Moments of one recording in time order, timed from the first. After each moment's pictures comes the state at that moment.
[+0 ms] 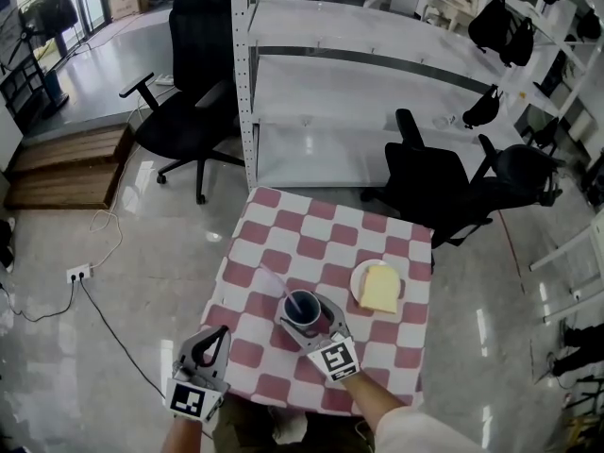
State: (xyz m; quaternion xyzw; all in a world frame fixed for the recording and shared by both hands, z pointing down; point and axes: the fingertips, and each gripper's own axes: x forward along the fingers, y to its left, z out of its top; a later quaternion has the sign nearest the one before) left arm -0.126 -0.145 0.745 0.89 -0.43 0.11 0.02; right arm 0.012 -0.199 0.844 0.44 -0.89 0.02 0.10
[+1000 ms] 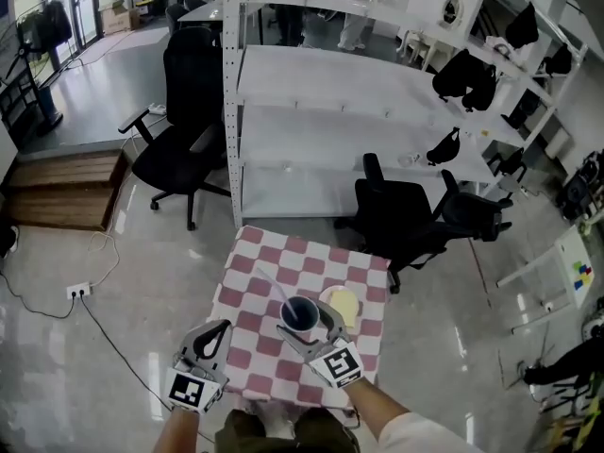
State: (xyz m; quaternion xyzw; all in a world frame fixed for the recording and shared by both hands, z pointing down) left arm -0.095 -0.167 0.550 0.91 -0.40 0.04 0.00; right arm 0.034 -0.188 0.611 0.43 -0.90 0.00 0.11
